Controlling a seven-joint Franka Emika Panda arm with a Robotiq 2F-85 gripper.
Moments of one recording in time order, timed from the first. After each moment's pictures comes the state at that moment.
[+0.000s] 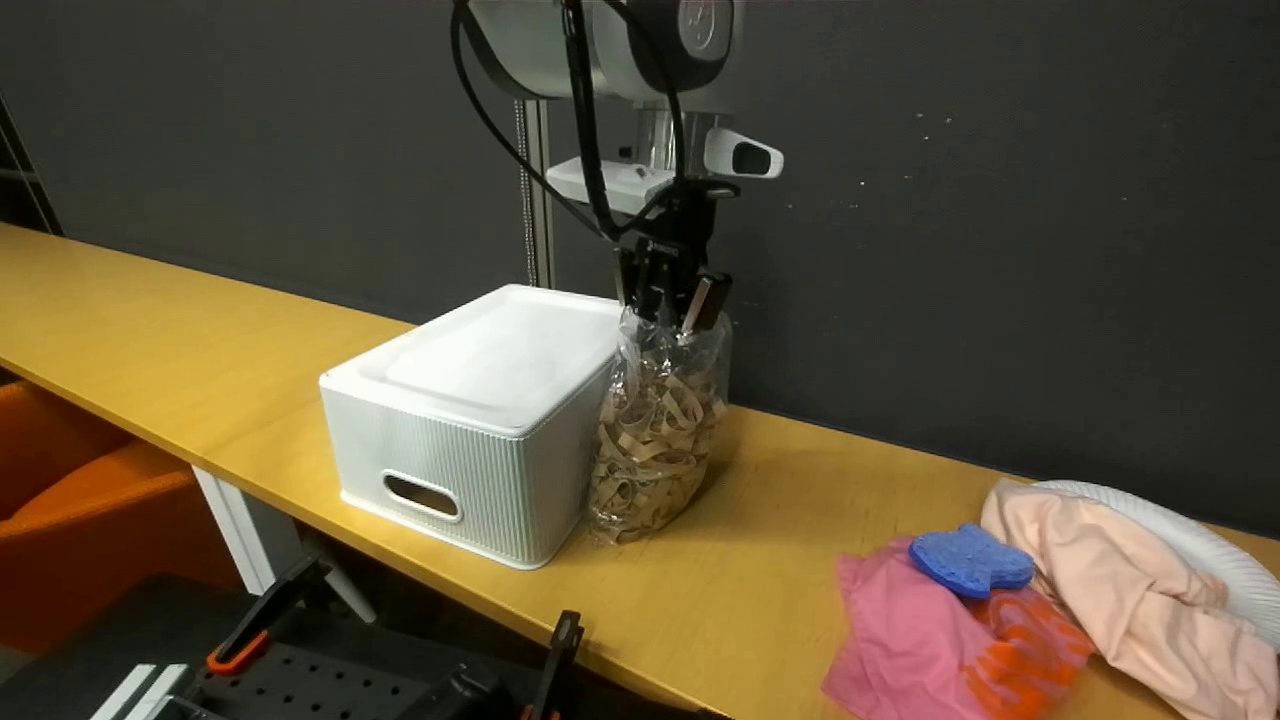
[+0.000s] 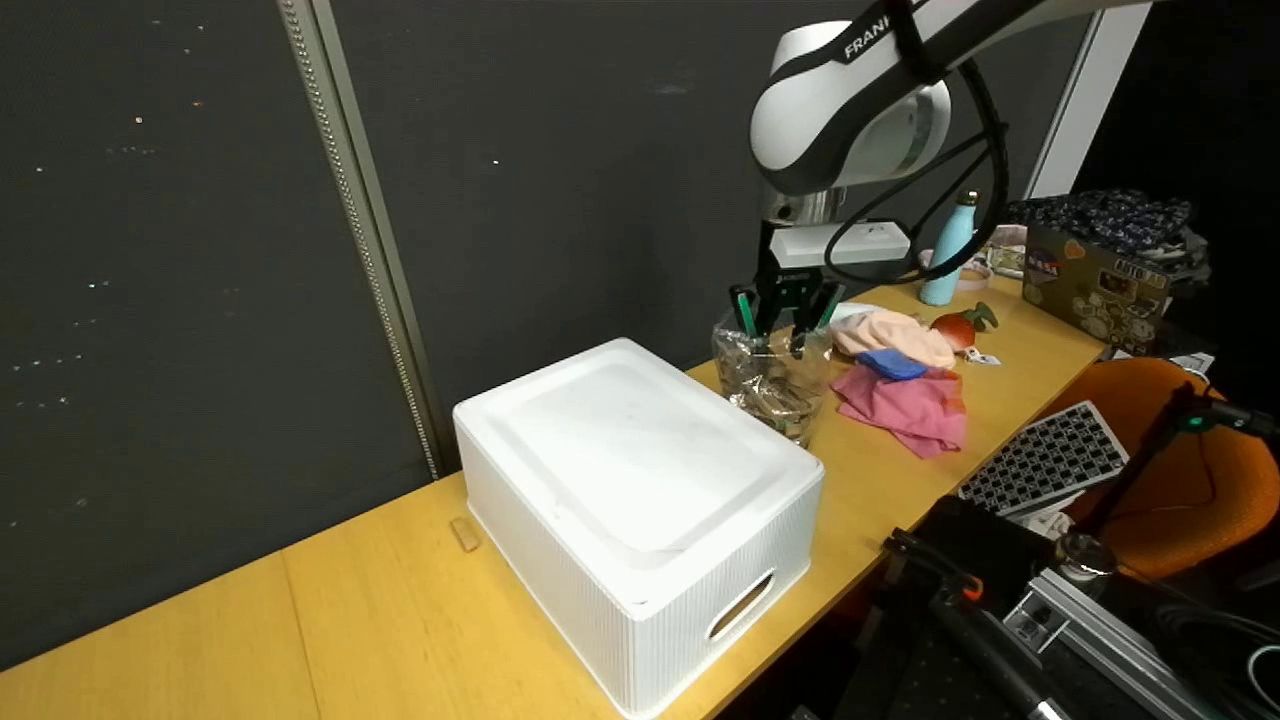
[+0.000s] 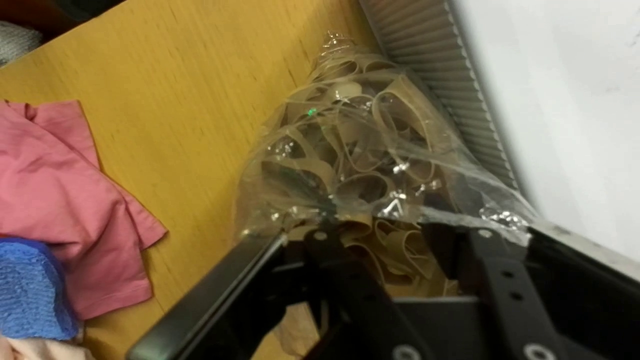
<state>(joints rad) -0.11 0.29 -0.15 -1.99 0.07 2.21 0.29</state>
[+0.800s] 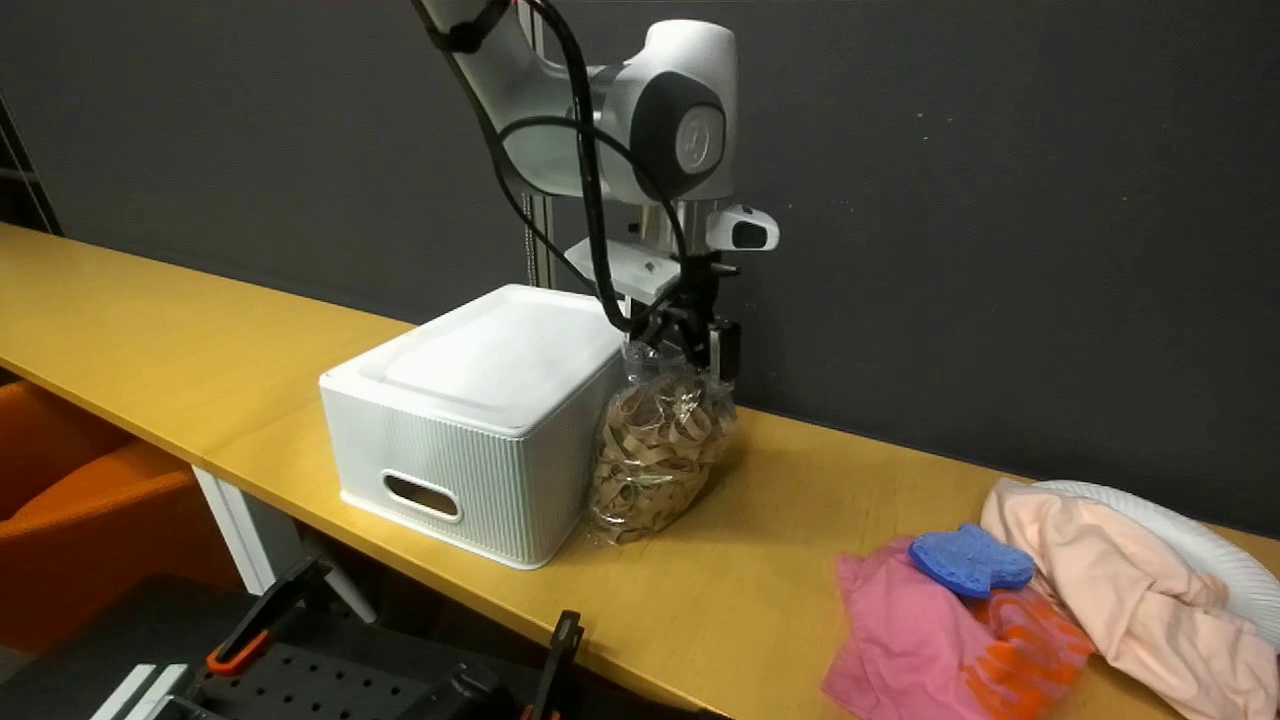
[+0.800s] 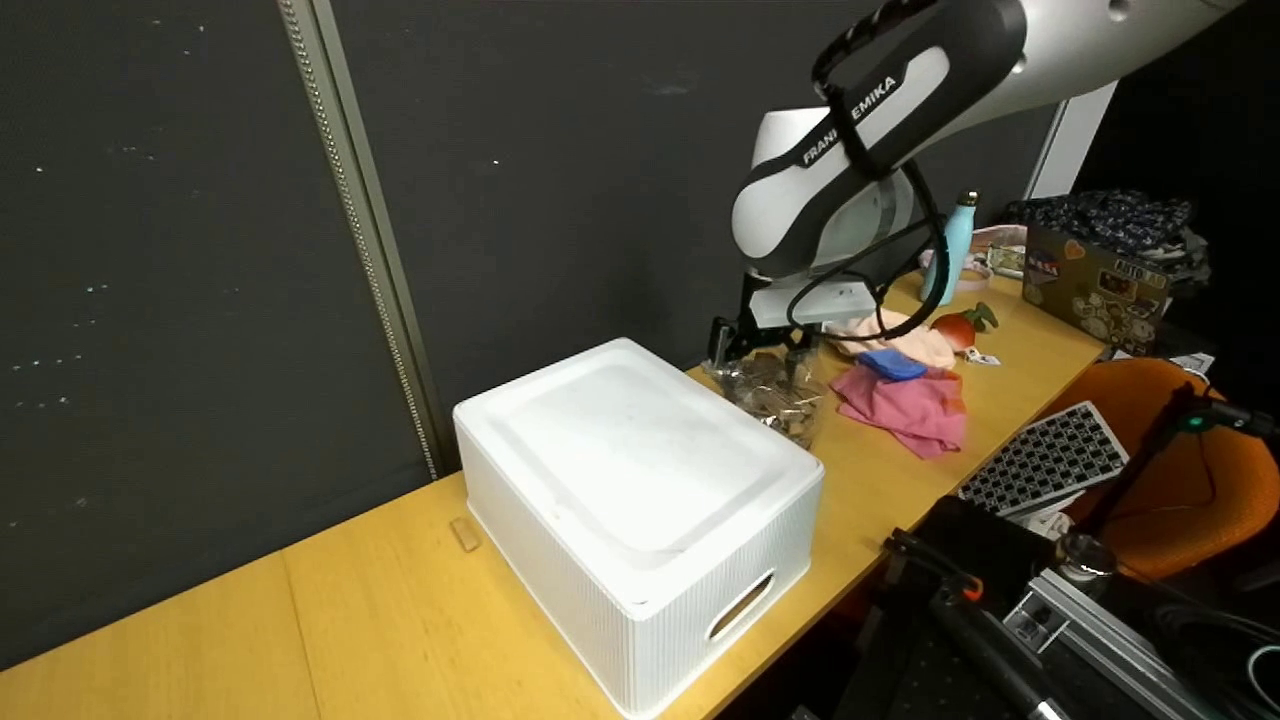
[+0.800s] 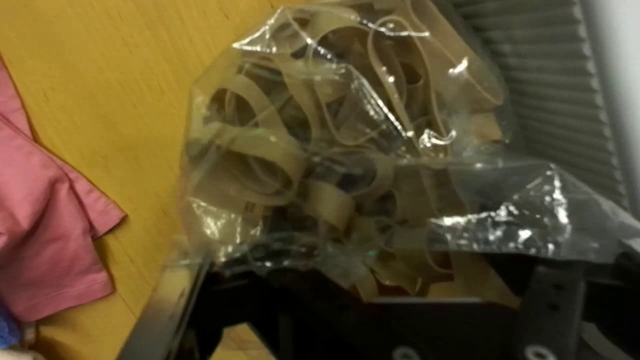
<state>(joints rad) -0.11 0.44 -0.15 -1.98 0.07 2.44 0.29</state>
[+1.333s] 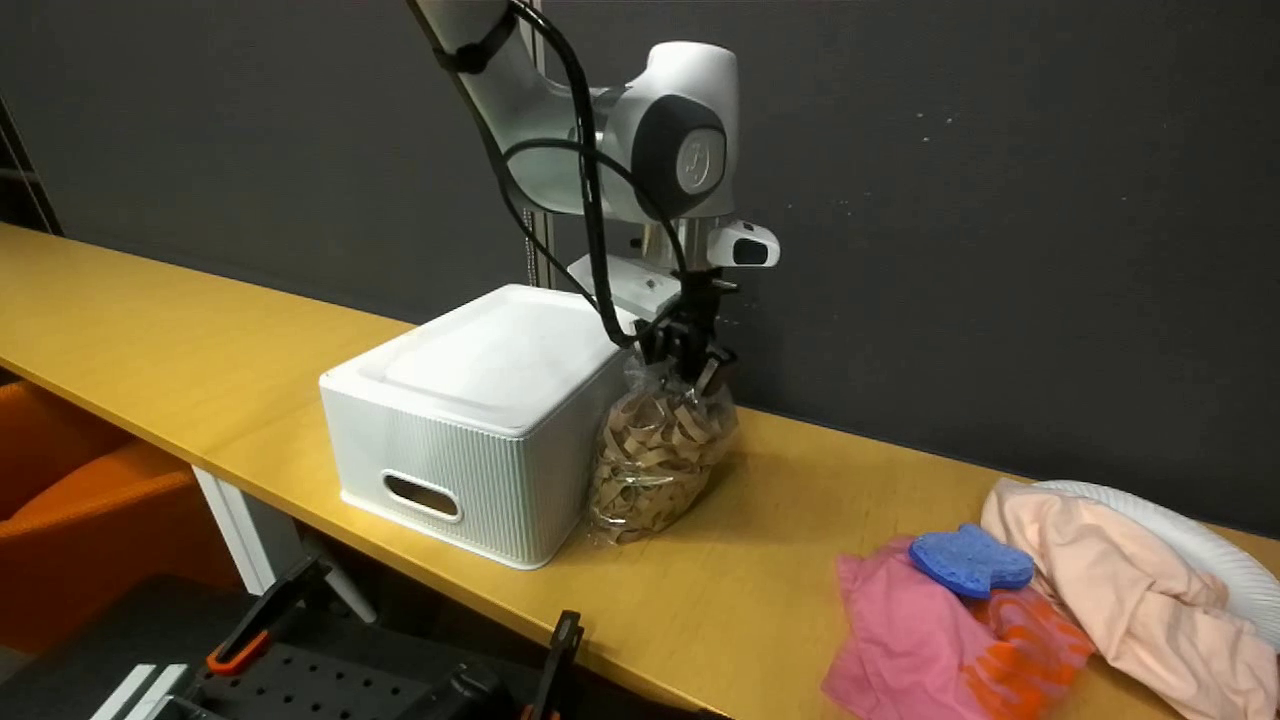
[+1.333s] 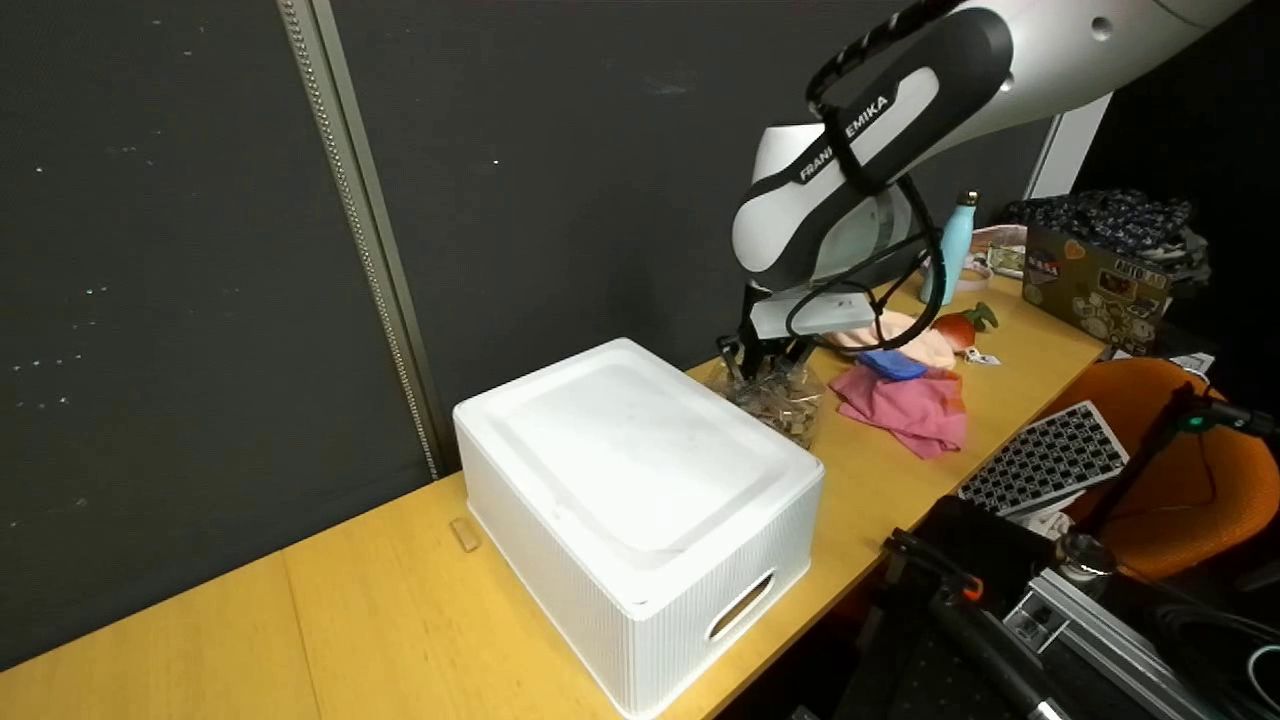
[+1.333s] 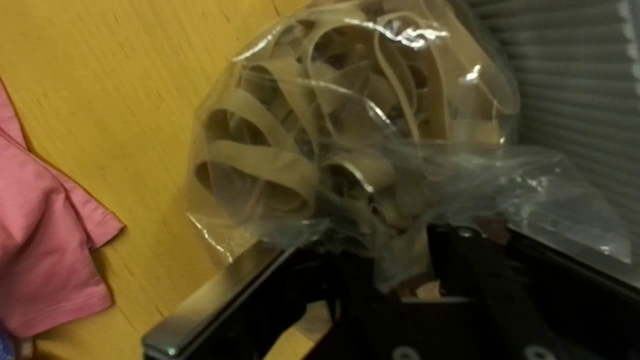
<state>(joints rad) -0.11 0.46 -0.15 -1.98 0.08 2.46 0.29</state>
